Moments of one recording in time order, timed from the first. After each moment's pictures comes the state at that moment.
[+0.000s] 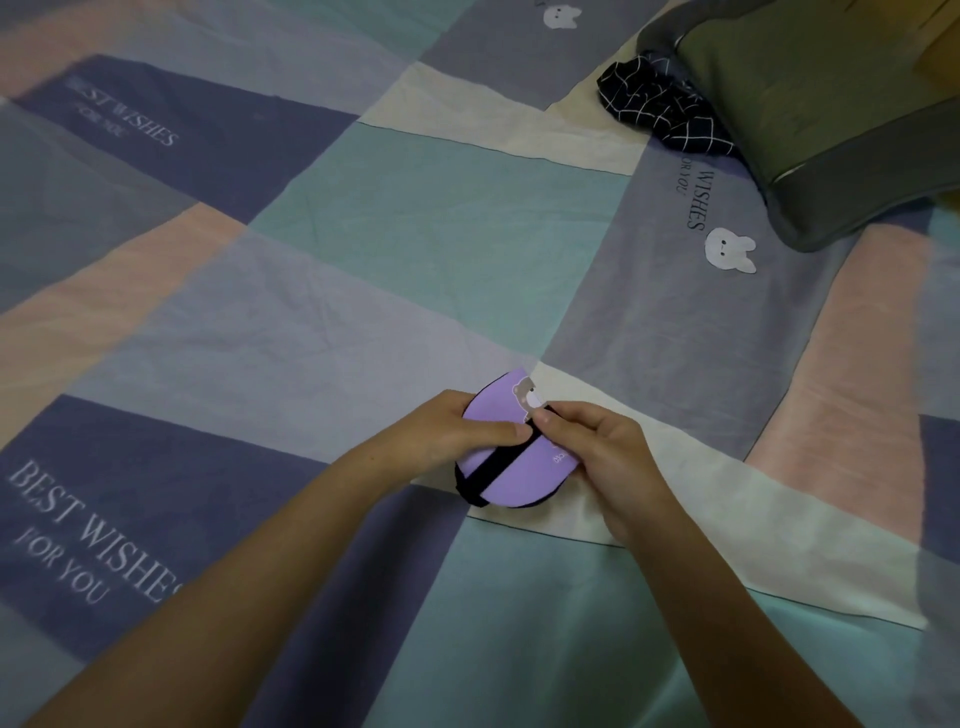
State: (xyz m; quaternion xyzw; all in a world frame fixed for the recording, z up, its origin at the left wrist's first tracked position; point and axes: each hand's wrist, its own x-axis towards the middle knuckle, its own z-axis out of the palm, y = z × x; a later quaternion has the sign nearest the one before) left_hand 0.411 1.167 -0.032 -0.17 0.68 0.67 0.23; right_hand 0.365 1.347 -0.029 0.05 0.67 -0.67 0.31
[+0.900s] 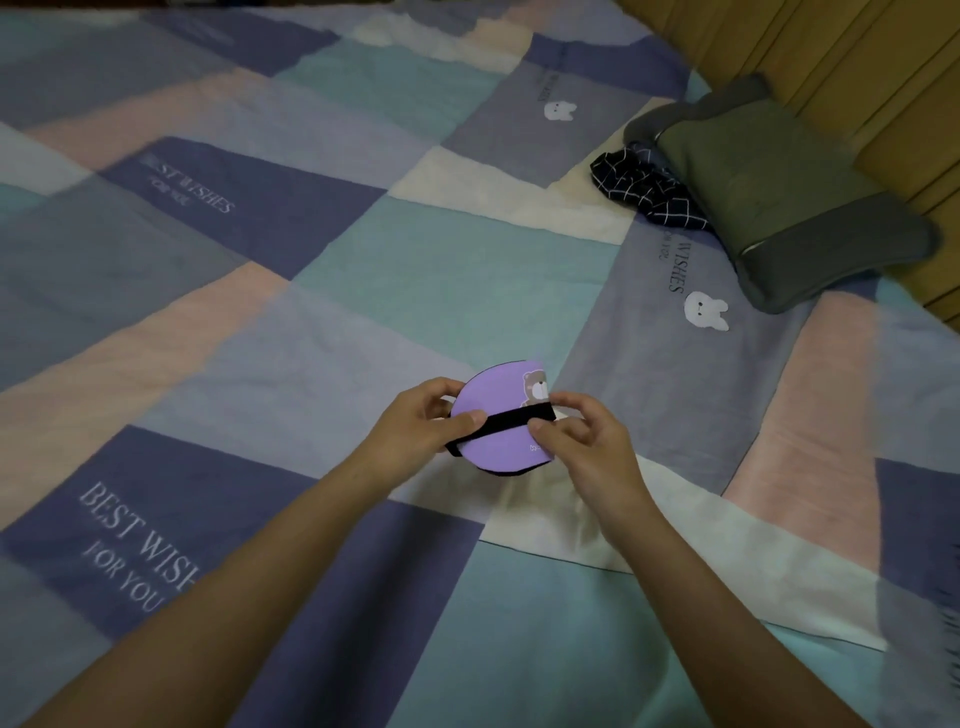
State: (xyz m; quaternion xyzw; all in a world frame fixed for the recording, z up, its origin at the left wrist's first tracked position) left_hand 0.429 1.134 0.013 -0.21 0.71 0.67 0.05; right_hand 0.368 1.324 0.014 -0.05 0.73 -0.64 0.22
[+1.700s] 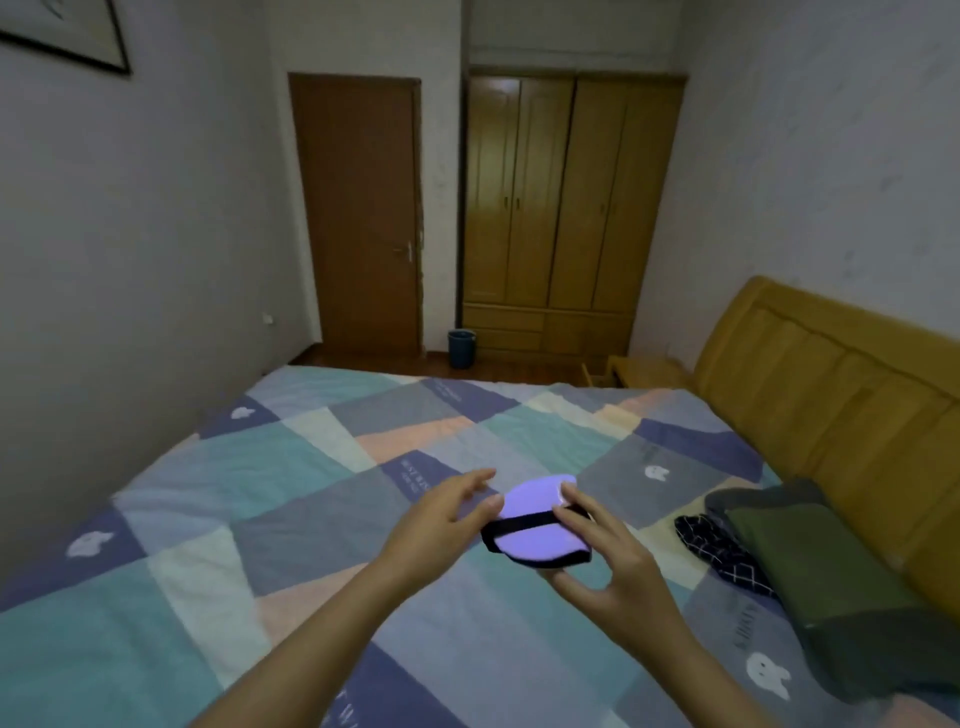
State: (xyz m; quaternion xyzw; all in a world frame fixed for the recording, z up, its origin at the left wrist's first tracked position) left_hand 0.567 1.120 0.388 -0.22 0.87 0.39 -0.21; right_hand 0.440 1.307 0.371 -0.55 0.70 -0.44 -0.06
